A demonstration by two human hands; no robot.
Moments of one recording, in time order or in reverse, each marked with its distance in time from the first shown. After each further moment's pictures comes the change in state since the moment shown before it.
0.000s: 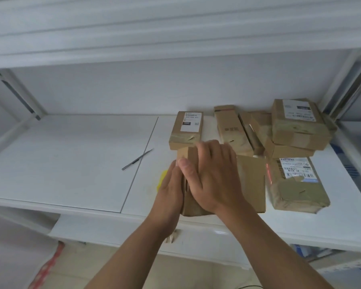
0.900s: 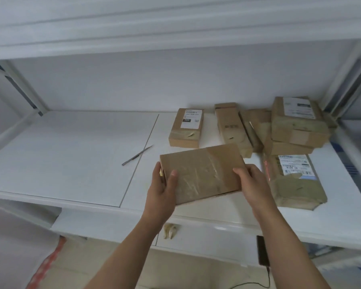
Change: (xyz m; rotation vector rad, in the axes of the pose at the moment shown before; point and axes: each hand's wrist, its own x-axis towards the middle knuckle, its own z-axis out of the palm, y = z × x) left_hand 0.007 -0.051 -0.015 0.065 0.197 -0.050; right_hand -0.038 0.100 0.007 0.720 -0.136 0.881
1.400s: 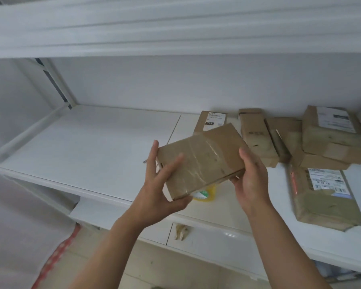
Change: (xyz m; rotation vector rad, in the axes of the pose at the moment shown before) left_hand 0.005 0.010 -0.078 0.509 -0.162 0.548; right_hand 0.006 -0.038 0.067 0.838 -0.112 0.050
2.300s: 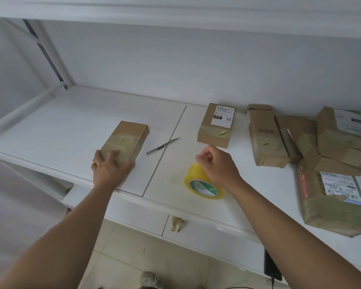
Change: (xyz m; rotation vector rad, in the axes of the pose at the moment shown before) left_hand 0.011 -0.219 -0.058 0.393 0.253 -0.889; right_hand 0.034 0.052 0.056 -1.377 -0.375 -0.299
